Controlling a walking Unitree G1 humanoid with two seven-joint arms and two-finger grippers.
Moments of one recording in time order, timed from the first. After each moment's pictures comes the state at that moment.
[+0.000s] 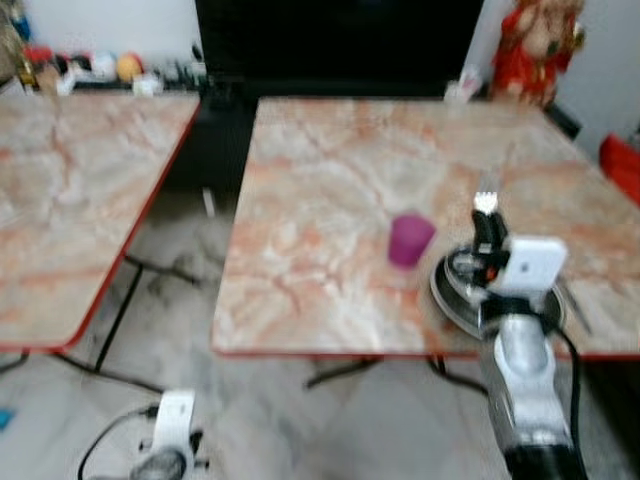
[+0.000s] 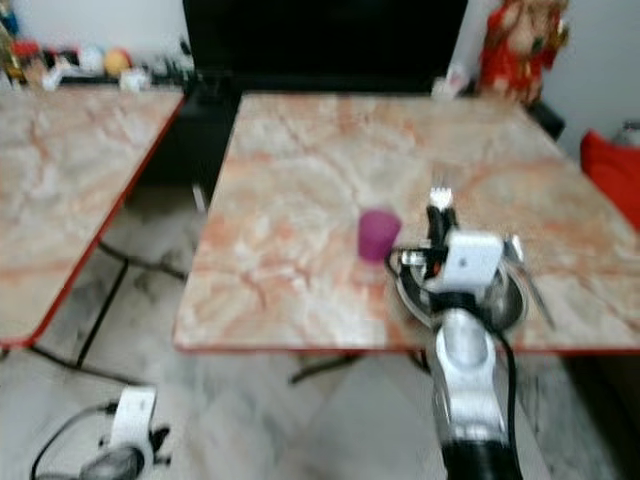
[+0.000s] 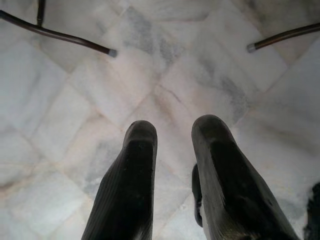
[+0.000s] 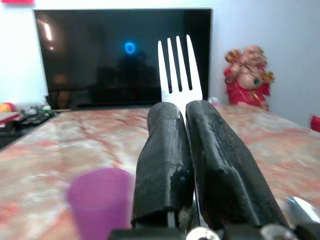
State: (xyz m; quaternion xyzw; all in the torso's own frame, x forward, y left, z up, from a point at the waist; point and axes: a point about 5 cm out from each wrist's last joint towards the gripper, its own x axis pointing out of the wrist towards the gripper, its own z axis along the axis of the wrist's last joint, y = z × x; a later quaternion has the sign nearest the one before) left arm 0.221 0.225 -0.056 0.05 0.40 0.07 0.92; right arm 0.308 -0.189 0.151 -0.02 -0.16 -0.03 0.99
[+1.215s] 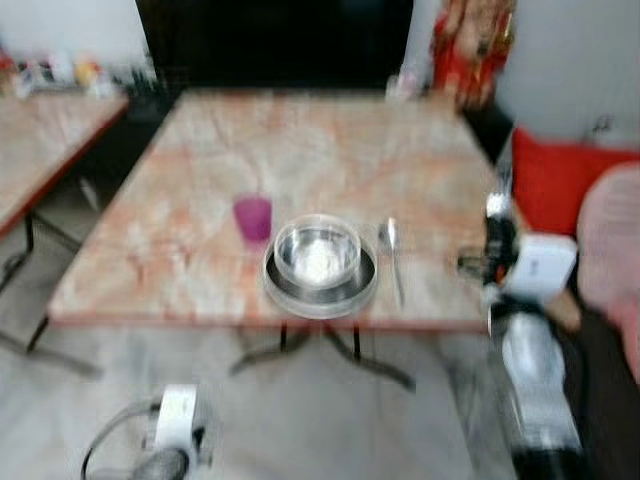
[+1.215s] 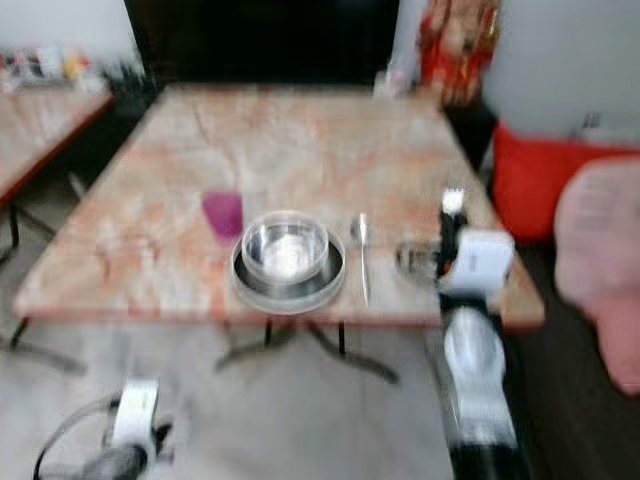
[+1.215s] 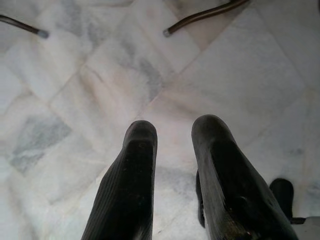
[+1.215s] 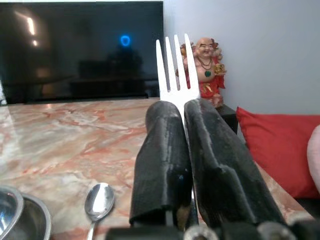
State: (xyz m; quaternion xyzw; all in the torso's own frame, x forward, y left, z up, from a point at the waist) left arm 0.223 0.216 -0.057 0.04 0.39 0.06 0.92; right arm 0.307 -0.202 0.146 -0.03 -0.14 -0.06 0.99
